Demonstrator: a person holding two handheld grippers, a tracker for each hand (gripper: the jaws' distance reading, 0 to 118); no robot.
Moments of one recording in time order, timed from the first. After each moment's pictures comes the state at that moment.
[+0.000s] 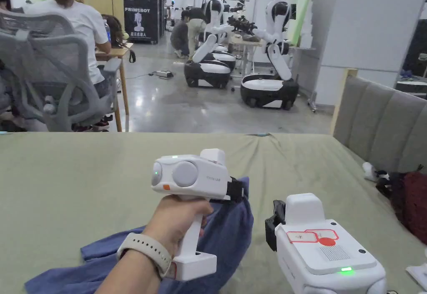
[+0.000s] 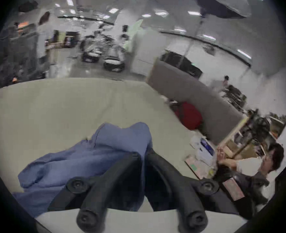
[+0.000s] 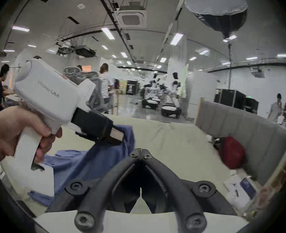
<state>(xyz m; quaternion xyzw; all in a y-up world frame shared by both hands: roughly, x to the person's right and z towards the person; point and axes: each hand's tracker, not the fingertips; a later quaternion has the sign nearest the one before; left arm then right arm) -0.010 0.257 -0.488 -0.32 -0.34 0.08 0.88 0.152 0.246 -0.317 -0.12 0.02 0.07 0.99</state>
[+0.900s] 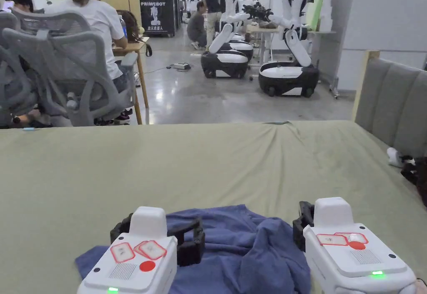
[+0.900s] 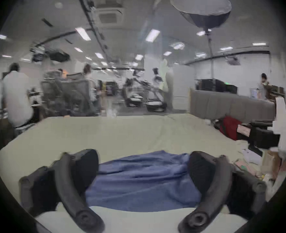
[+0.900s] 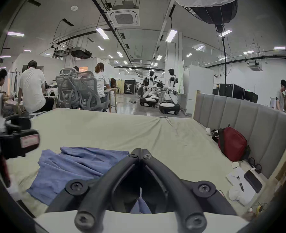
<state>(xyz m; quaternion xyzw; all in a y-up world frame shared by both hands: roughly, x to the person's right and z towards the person) -0.124 0.193 -0.296 -0.09 -0.04 0.01 0.99 0.166 0.203 -0.325 -0.12 0.04 0.05 0.99</state>
